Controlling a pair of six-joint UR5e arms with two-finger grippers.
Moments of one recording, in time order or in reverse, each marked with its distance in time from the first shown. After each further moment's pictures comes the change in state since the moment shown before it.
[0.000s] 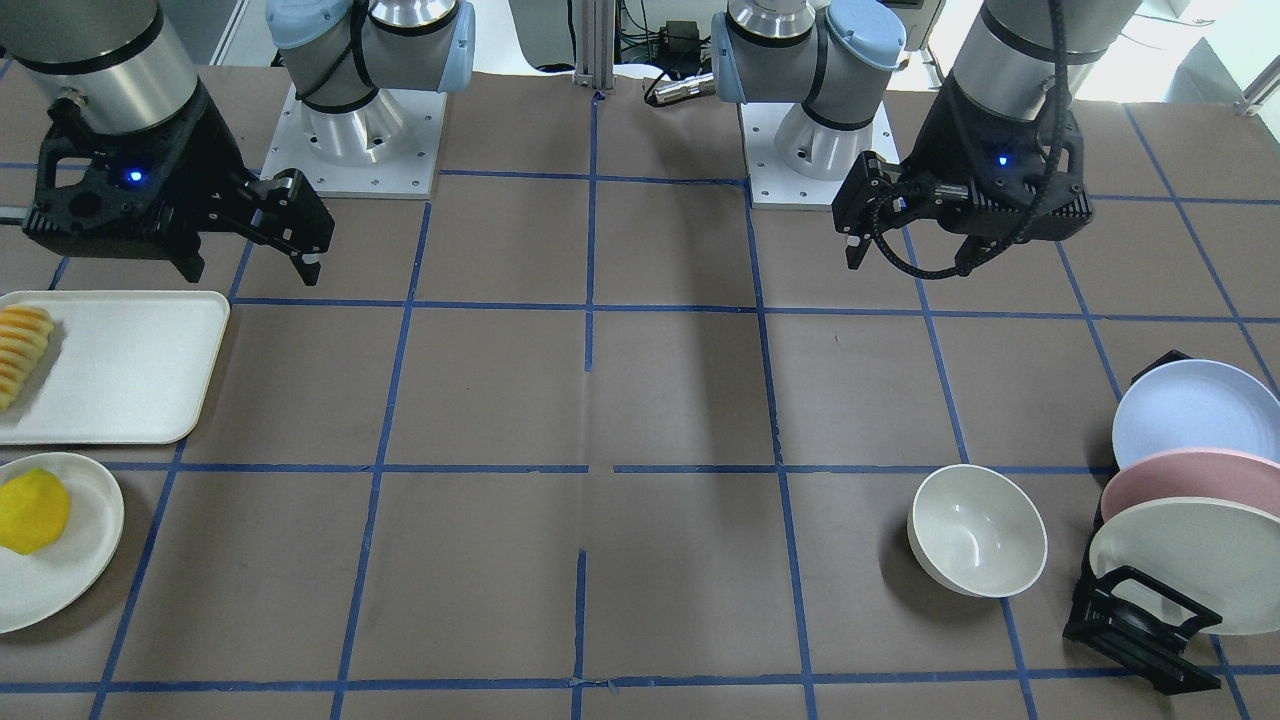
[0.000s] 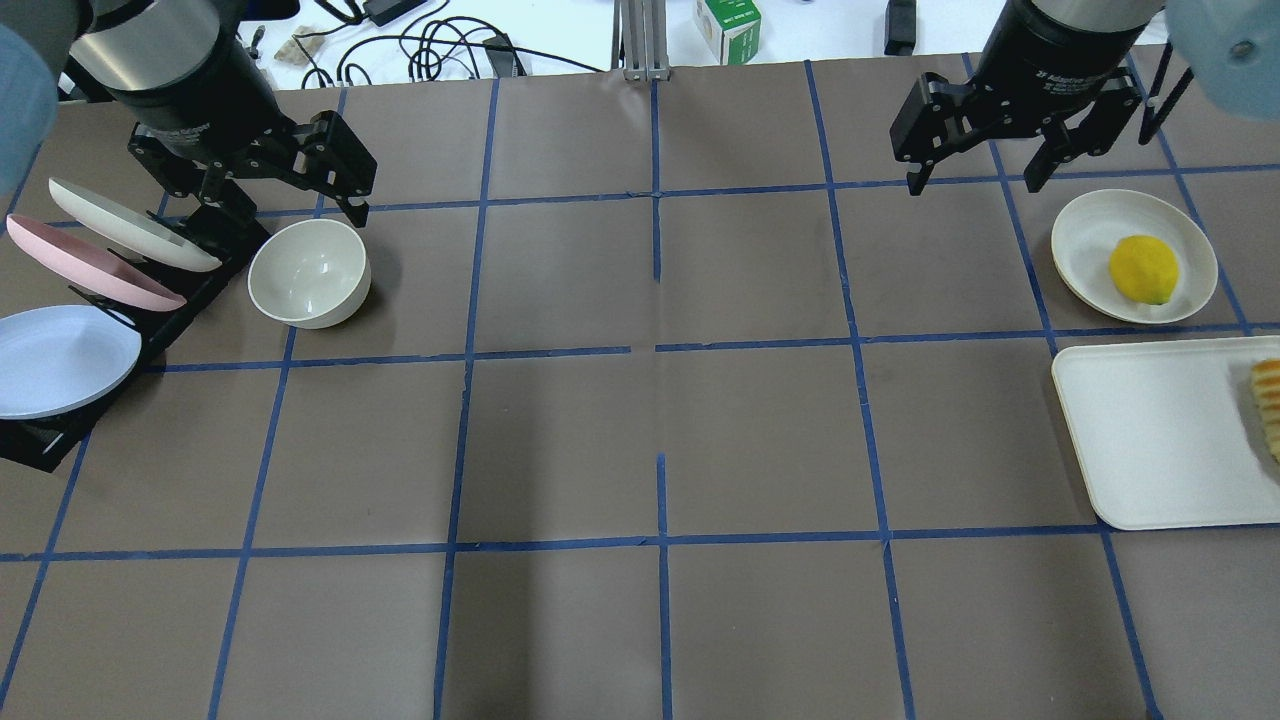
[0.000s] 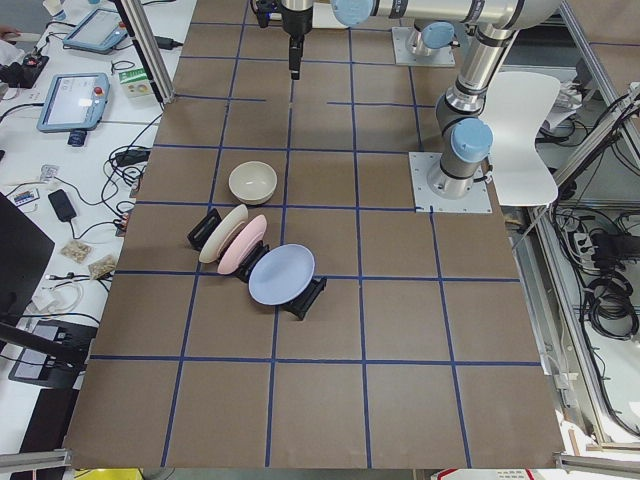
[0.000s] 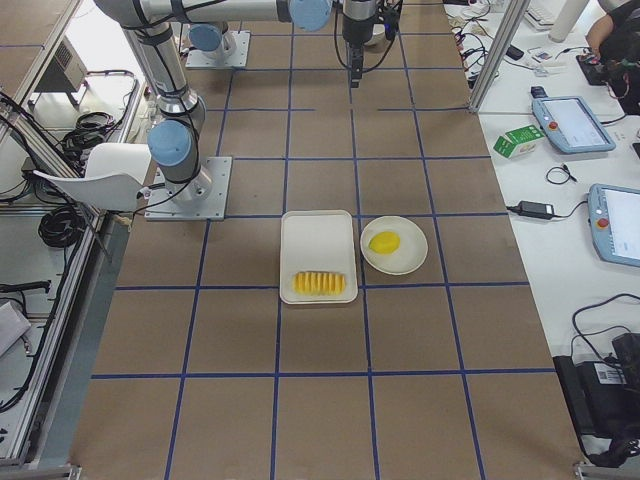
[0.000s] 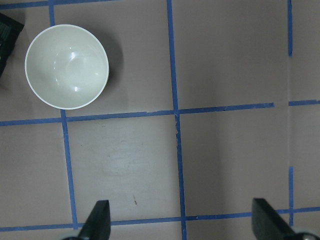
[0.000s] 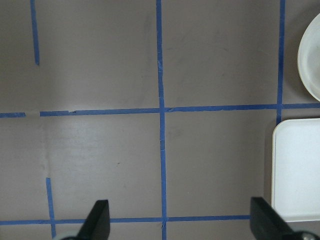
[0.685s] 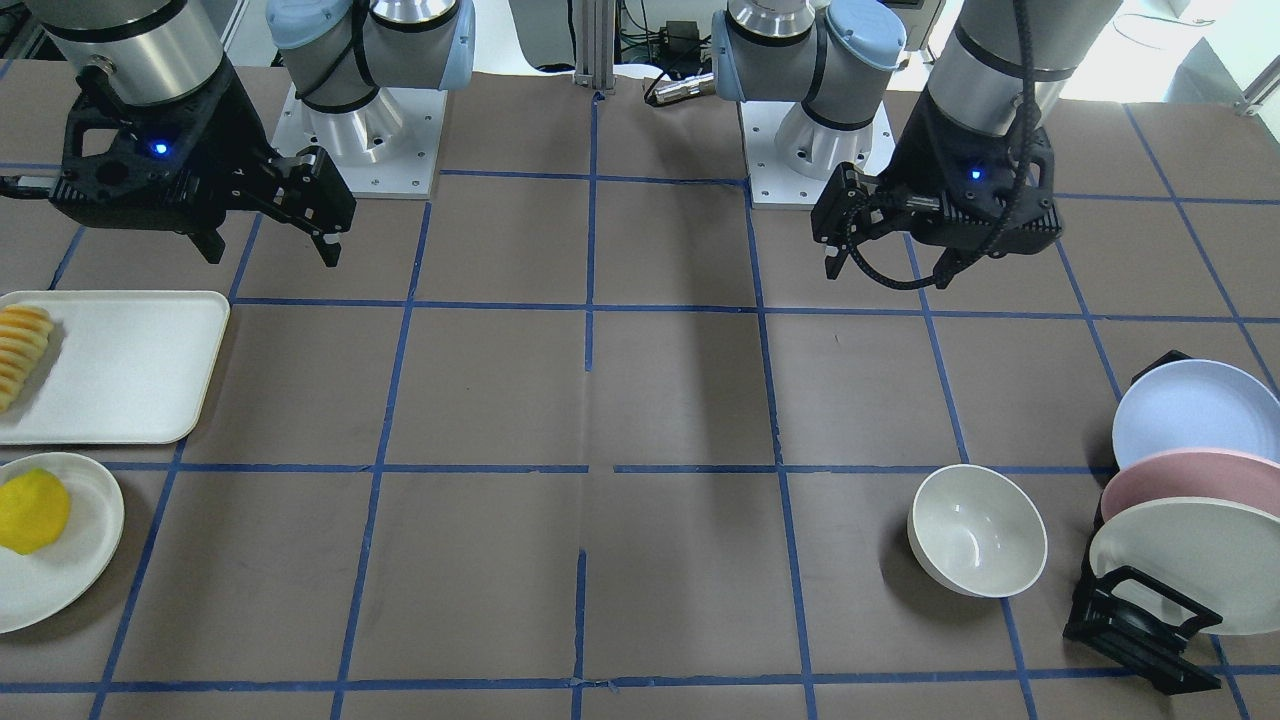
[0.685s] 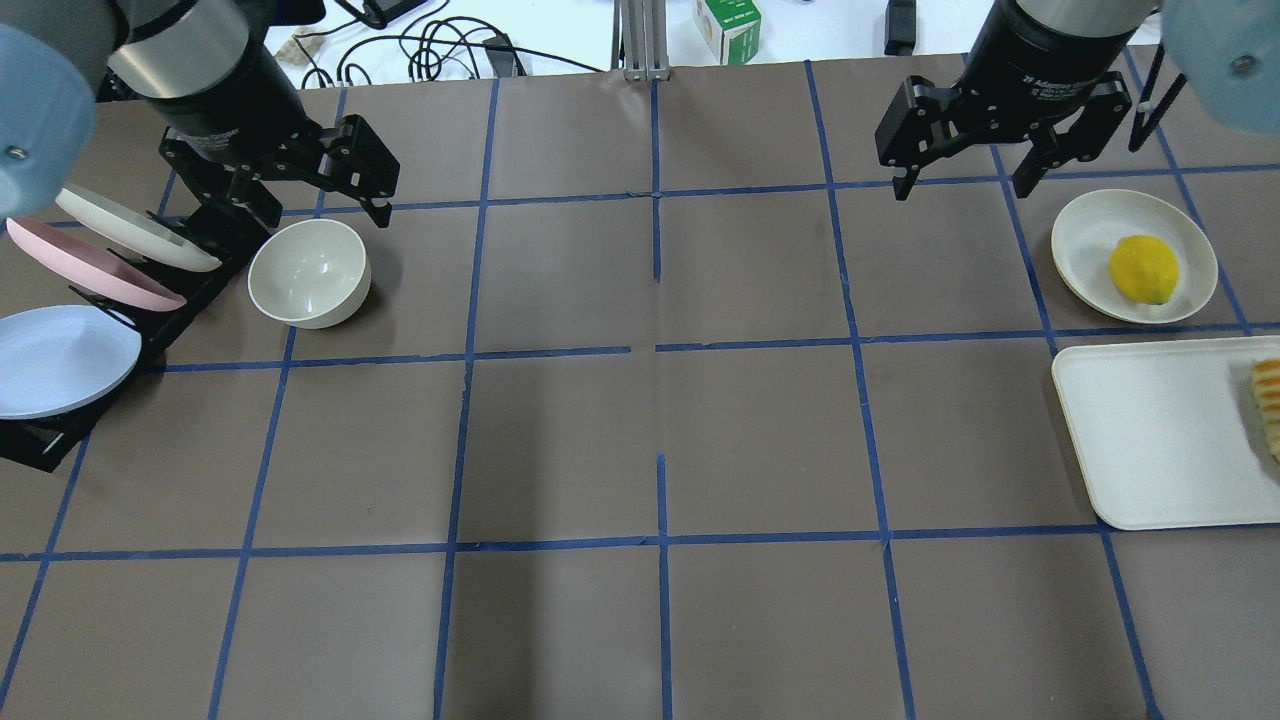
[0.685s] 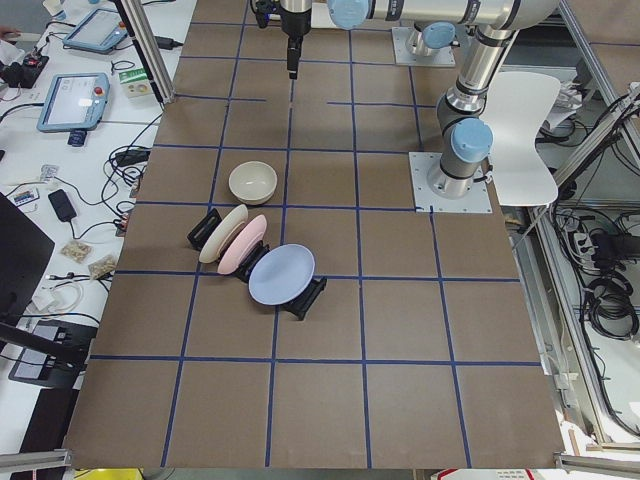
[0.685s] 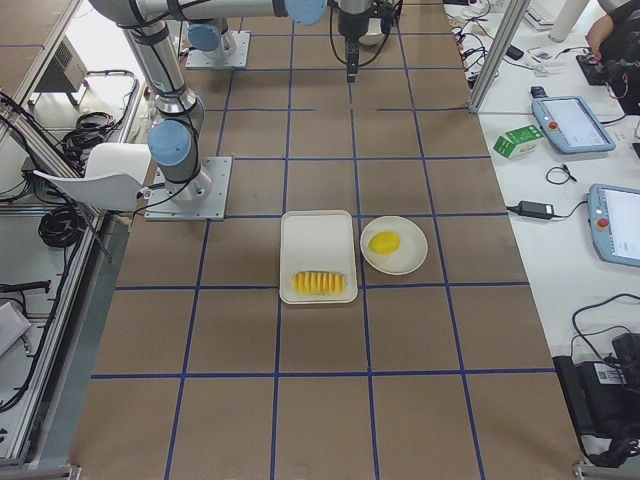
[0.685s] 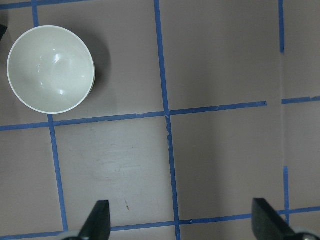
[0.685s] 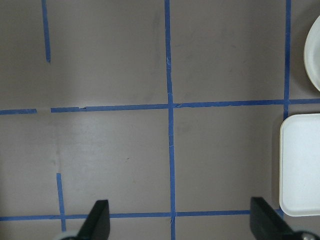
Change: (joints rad) left arm -0.022 0.005 -0.022 0.036 -0.018 -0.005; right arm 0.064 -0.033 0.008 0.008 0.008 0.066
